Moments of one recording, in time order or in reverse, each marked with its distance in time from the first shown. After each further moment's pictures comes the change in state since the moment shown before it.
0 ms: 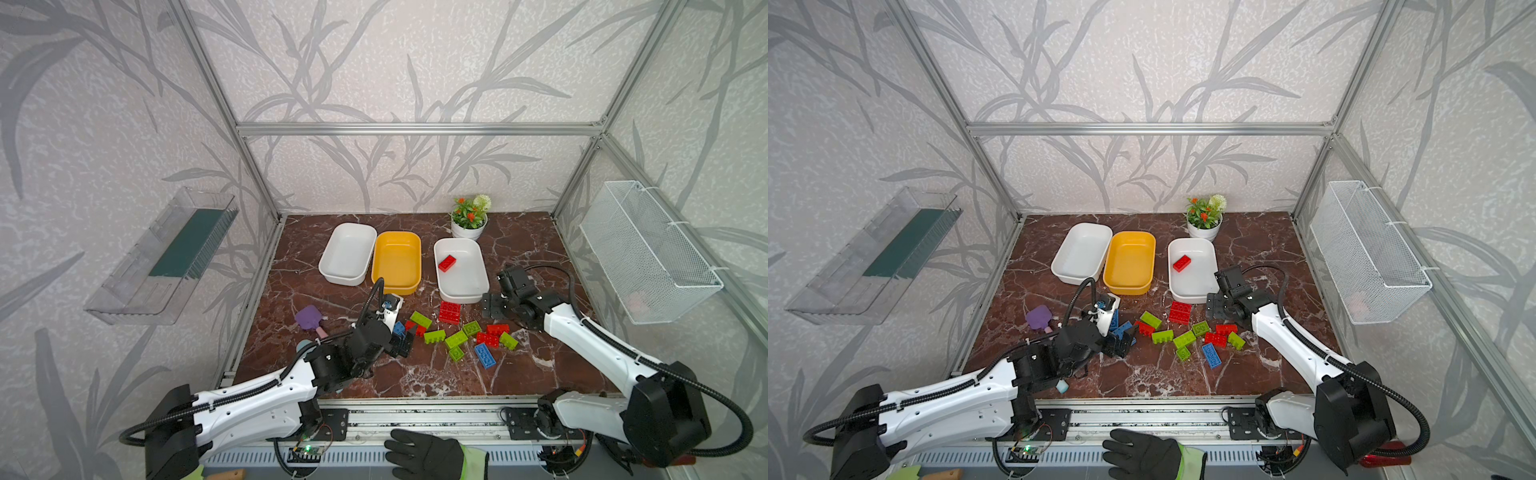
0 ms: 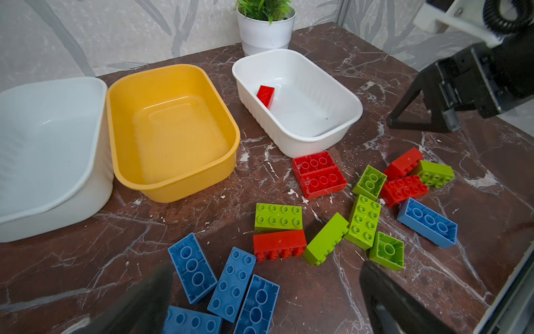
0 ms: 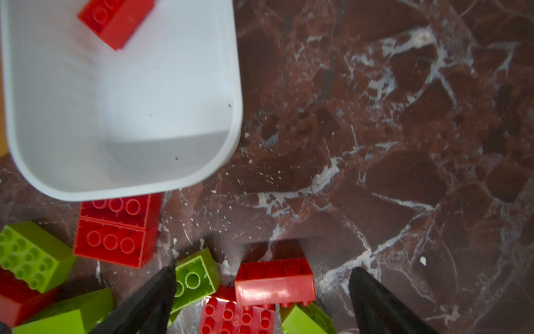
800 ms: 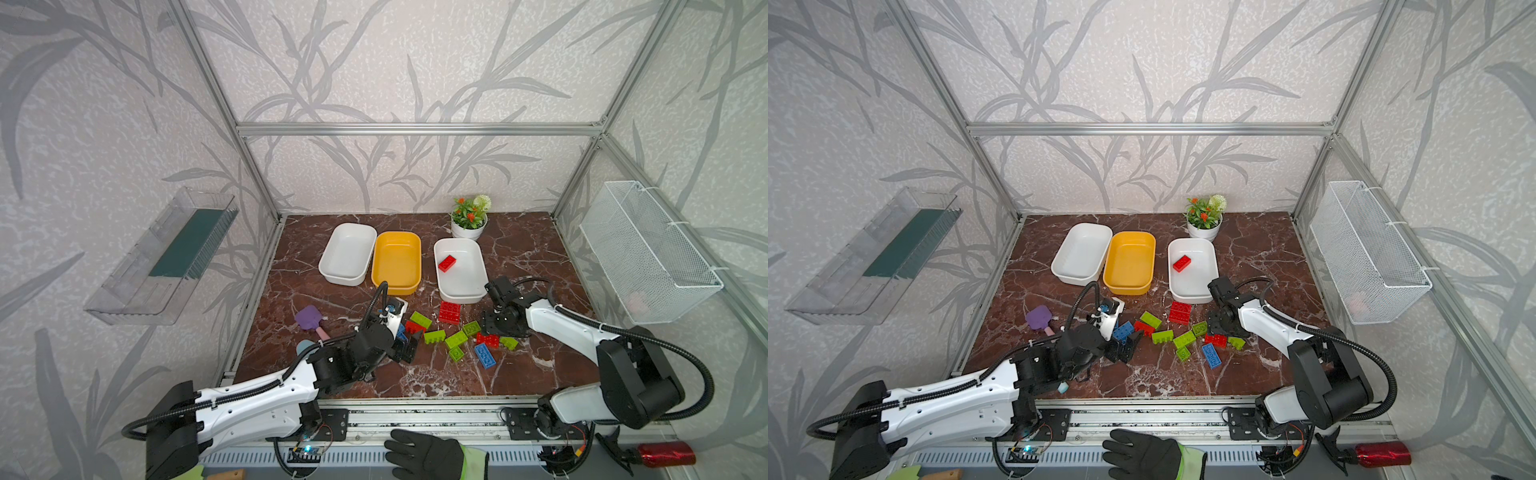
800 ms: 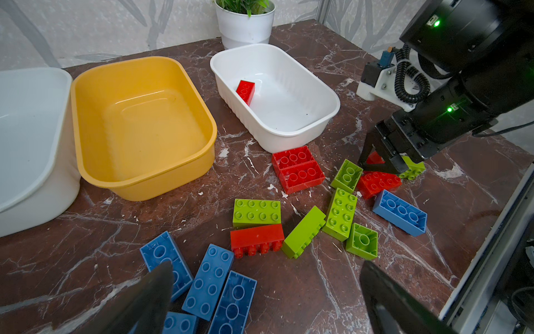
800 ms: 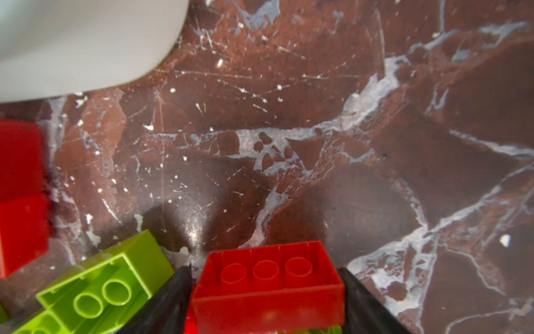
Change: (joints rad) left arm -0.034 0.014 -0.008 0.020 0.022 -0.032; right arm 0.000 0.202 -0.049 0.020 -0.061 0.024
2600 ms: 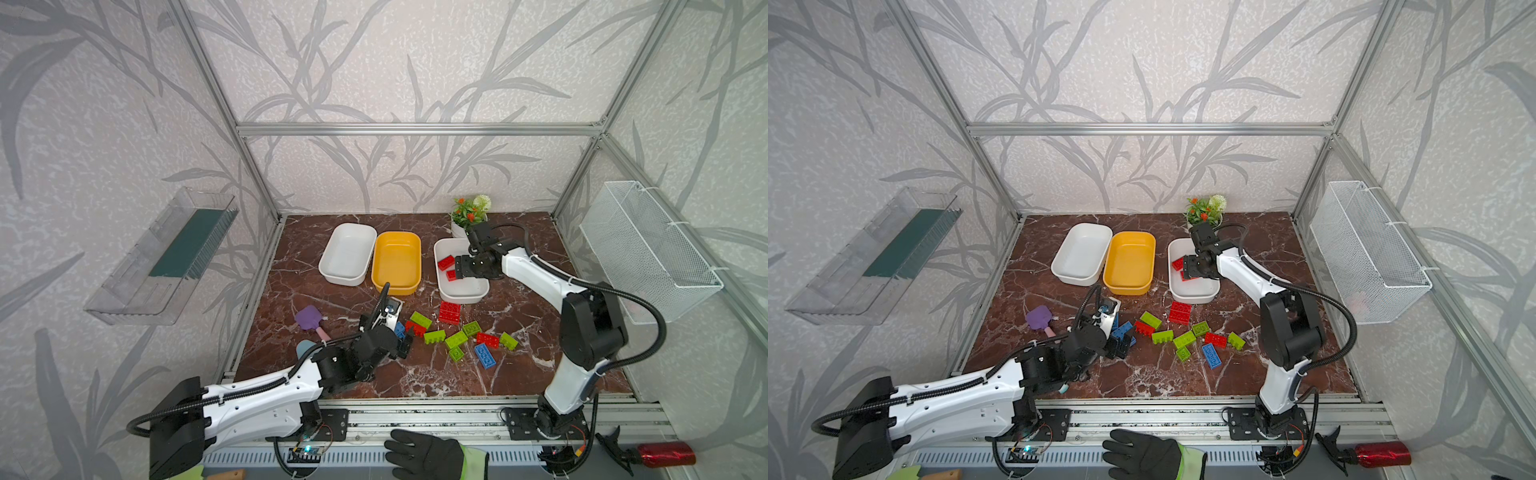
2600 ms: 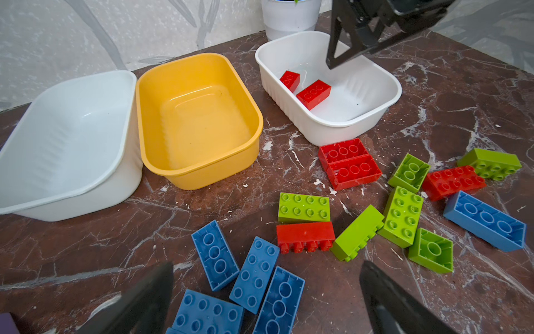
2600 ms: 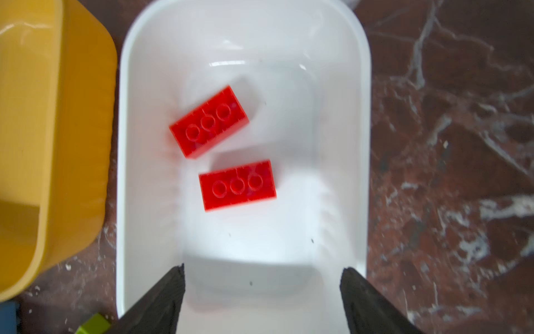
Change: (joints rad) left arm 0.000 0.029 -0.011 -0.025 -0.153 0.029; right arm -0.004 0.298 0.576 -0.044 -0.024 -0.139
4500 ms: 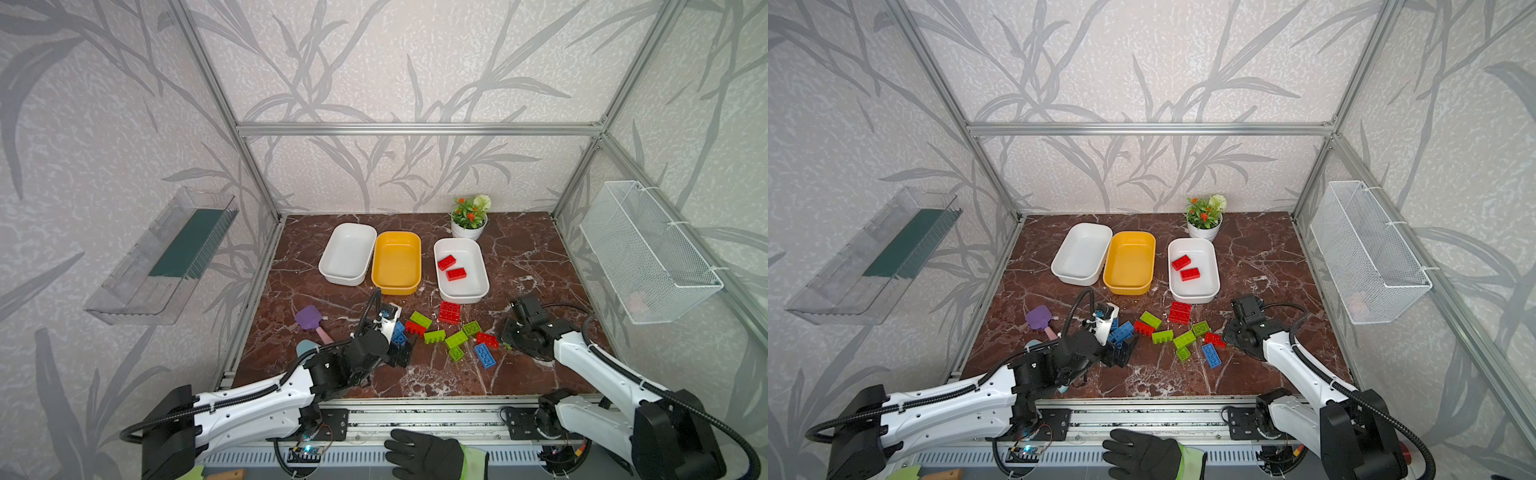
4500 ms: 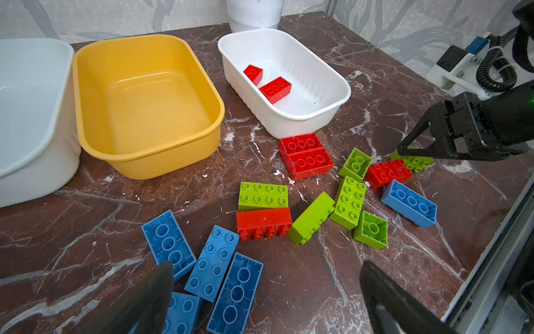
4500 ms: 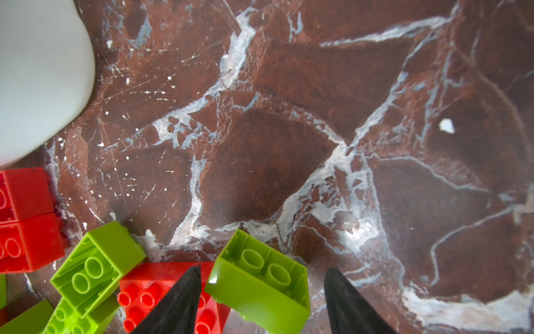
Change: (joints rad) left arm 0.000 -0.079 -0.078 0.056 0.147 -0.070; right arm -0.102 -0.642 -0.816 0.097 -0.014 0.387
